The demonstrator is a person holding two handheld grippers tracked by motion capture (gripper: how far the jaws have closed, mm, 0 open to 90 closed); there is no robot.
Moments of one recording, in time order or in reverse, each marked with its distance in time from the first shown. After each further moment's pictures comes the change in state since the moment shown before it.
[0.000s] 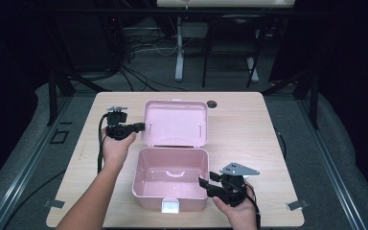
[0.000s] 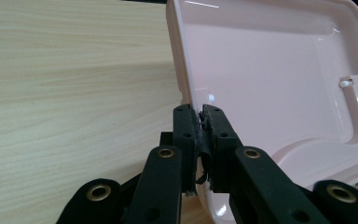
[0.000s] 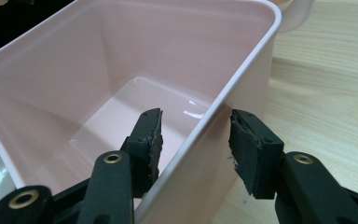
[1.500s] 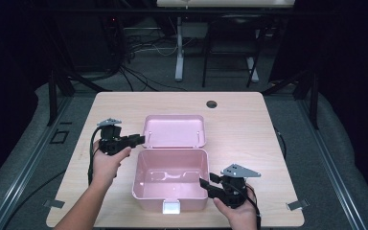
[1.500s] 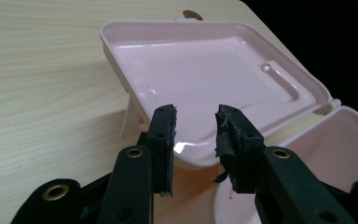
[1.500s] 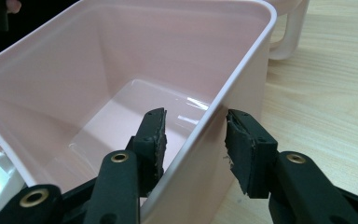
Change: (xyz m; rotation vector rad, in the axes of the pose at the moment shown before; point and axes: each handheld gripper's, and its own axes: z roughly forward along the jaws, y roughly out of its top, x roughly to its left) left arm 0.001 -0.038 -0.030 -0.007 -0.140 0.068; right arm 0.003 -0.002 -0.004 -0.011 -0.006 0.007
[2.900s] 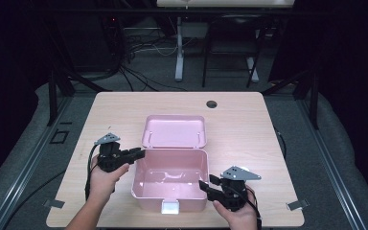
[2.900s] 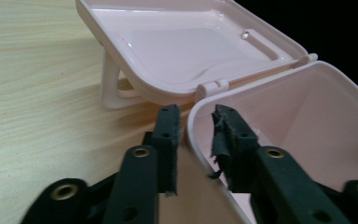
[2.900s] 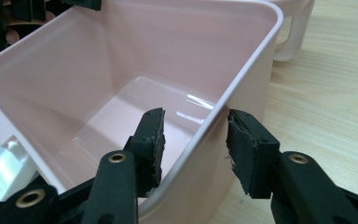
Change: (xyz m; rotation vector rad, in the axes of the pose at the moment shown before) left arm -0.004 -0.038 -0.008 -0.017 -0.070 0.041; right arm 0.007 0.000 -0.006 -0.002 -0.001 -0.012
